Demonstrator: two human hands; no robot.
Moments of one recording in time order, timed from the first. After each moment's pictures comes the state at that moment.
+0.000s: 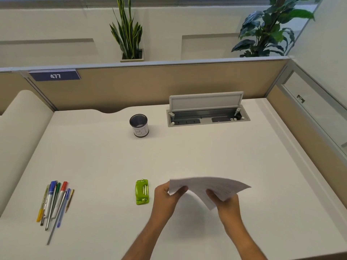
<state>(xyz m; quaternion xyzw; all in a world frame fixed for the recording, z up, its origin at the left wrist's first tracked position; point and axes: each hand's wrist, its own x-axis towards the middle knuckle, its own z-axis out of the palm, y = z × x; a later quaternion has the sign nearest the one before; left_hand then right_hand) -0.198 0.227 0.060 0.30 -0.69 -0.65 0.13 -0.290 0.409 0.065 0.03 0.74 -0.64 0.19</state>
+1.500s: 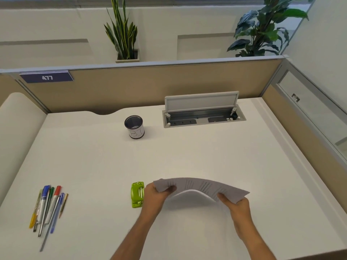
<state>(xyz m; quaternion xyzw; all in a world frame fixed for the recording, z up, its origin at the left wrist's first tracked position) -0.206 0.195 0.033 0.37 -0.65 -0.65 0.11 -0.319 0.460 0.023 0.12 0.71 -0.66 0.21</state>
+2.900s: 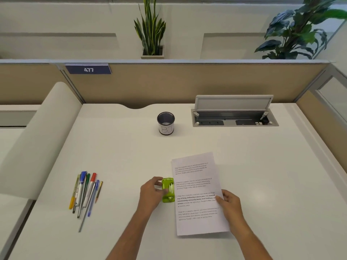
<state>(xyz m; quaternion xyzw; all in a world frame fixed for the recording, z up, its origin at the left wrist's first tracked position) -0.133 0.081 -0.008 0.44 -0.73 -0.53 0.04 -0.274 0.344 -0.007 0.07 0.75 -0.58 0.30</state>
